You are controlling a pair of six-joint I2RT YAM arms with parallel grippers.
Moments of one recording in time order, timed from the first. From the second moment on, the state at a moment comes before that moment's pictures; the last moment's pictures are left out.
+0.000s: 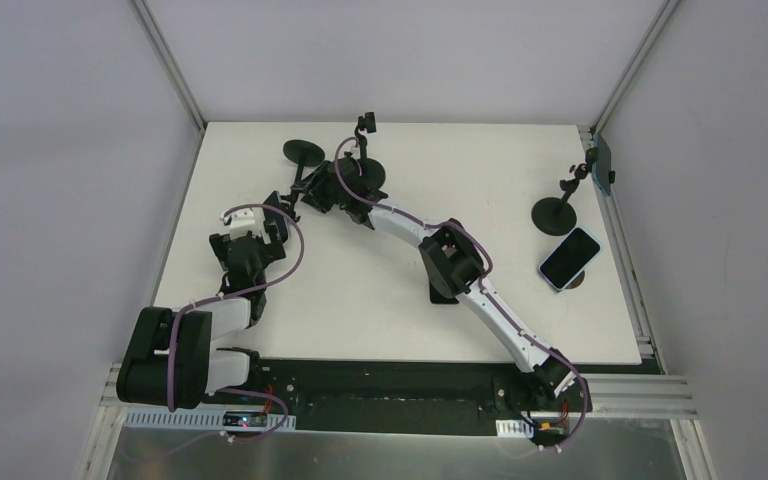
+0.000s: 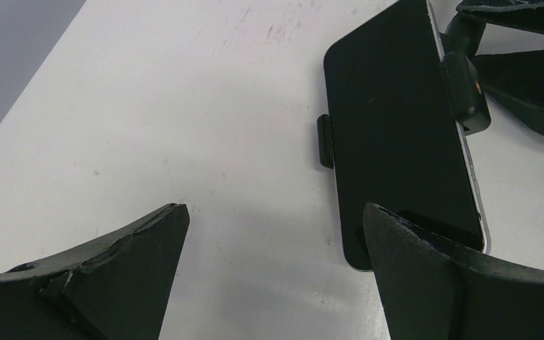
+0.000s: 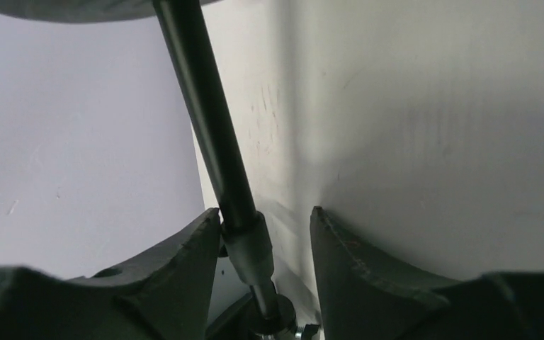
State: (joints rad) left arm -0.08 1.25 0.21 0.74 -0.41 -0.08; right arm 0.80 2.82 2.43 -0.01 -0.08 1.34
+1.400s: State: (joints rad) left arm -0.08 1.25 0.21 0.74 -0.42 -0.08; right arm 0.74 2.10 1.40 0.00 -0.33 0.91
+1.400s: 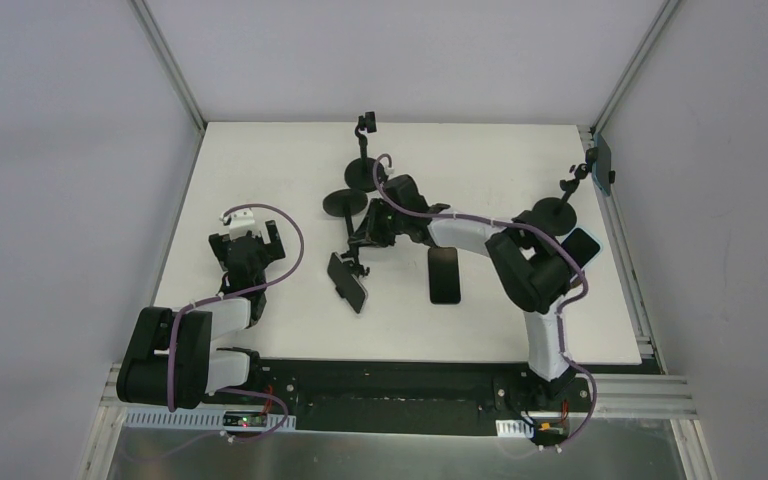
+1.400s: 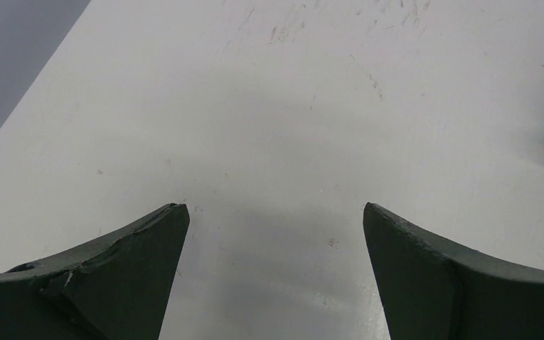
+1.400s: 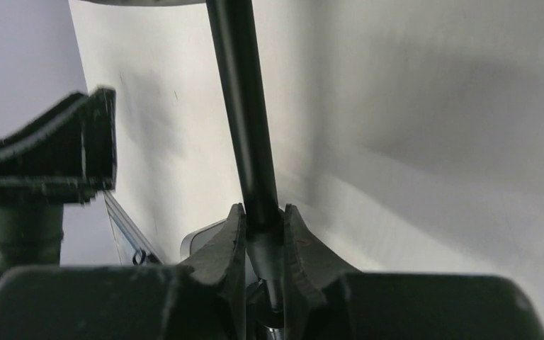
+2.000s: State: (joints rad) left arm -0.08 1.25 0.21 0.74 -0.42 -0.08; right arm 1.01 1.60 0.95 -0.18 0.08 0.95
